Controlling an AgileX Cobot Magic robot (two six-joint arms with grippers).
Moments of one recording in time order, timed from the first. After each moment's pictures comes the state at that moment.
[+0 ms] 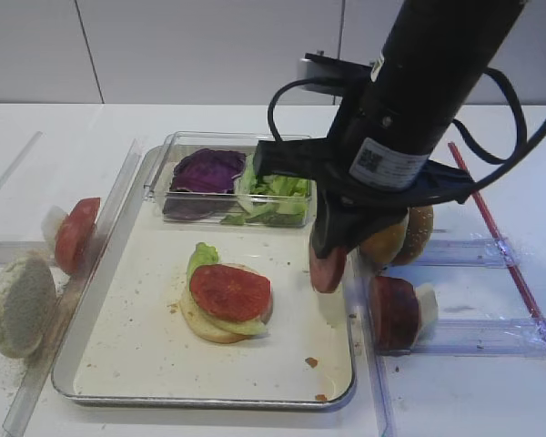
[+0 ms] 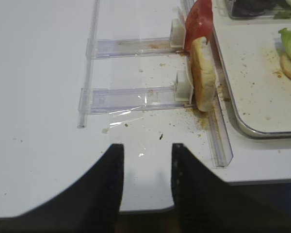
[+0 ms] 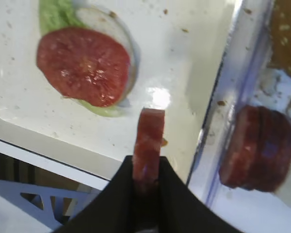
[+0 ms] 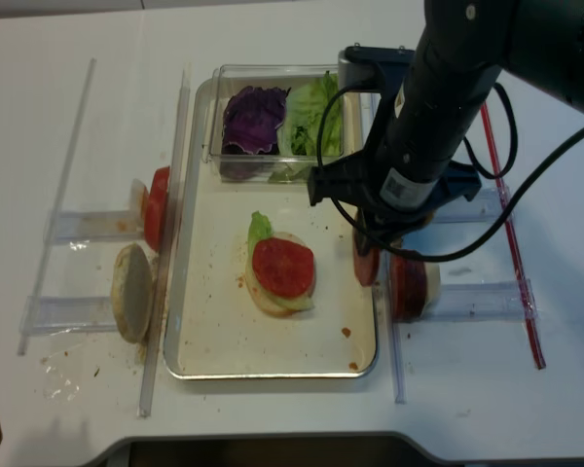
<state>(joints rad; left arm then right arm) -0.05 -0.02 -0.48 0.03 1.18 -0.03 0.58 1.63 -1.30 0.31 1.16 0.29</state>
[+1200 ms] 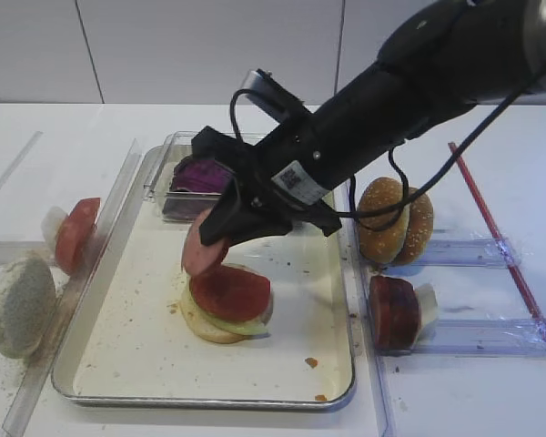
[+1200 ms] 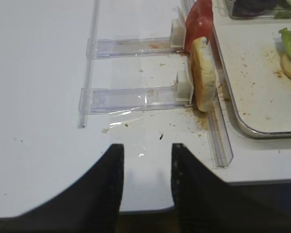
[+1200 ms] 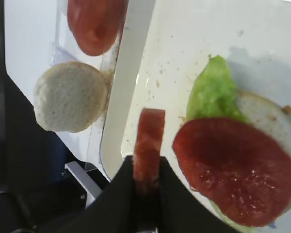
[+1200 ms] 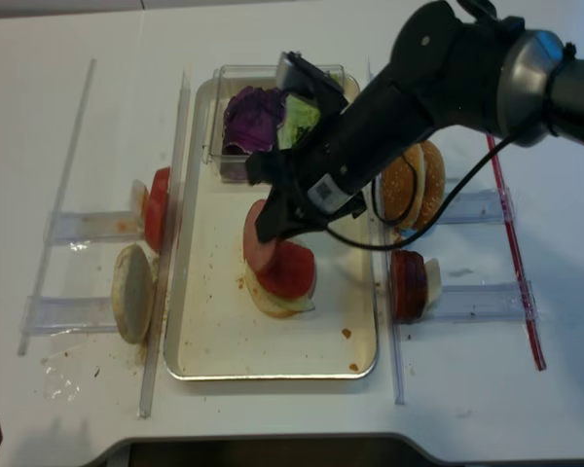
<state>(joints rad) -0.05 -0.02 -0.48 0.03 1.18 -0.03 0.52 1.84 -1.24 1.06 0.91 -0.40</state>
